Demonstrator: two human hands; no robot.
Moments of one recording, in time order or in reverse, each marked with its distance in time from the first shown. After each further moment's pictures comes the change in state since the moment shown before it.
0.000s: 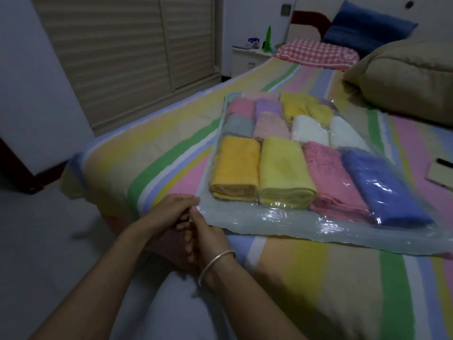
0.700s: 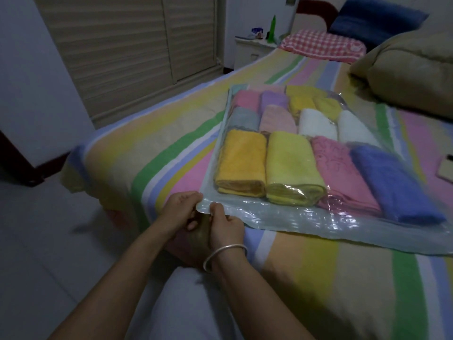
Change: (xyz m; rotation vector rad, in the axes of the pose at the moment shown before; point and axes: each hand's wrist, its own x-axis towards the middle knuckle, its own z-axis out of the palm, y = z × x) left_hand 0.002 -0.014 0.011 -0.125 0.148 0.041; right_hand 0.014 -0.005 -0.004 -0.194 0.382 -0.143
